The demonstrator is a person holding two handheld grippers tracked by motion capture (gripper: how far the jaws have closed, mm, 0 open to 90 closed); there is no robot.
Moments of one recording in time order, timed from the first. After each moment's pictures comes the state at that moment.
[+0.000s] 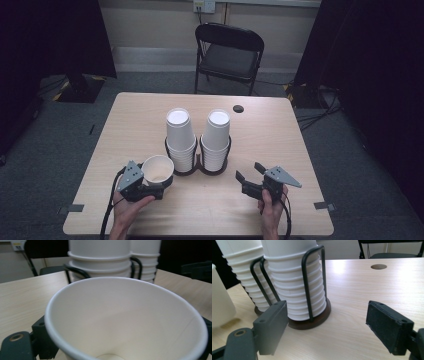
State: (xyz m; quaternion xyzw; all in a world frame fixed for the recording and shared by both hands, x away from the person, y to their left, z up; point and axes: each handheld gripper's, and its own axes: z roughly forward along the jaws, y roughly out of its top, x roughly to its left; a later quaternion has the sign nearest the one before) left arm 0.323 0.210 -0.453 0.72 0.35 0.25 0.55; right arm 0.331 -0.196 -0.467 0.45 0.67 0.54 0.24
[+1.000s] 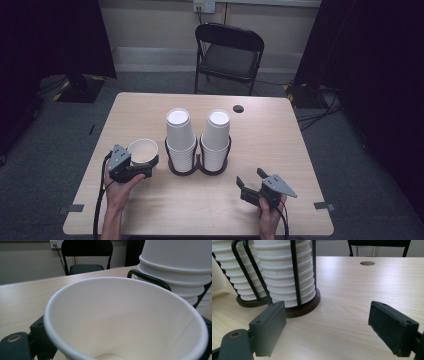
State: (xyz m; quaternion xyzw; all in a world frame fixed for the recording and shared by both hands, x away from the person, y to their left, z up) left arm 0.368 0.238 -0.452 0.68 0.41 0.29 0.53; right arm 0.321 -0.196 -0.494 0.45 0.66 0.53 0.28
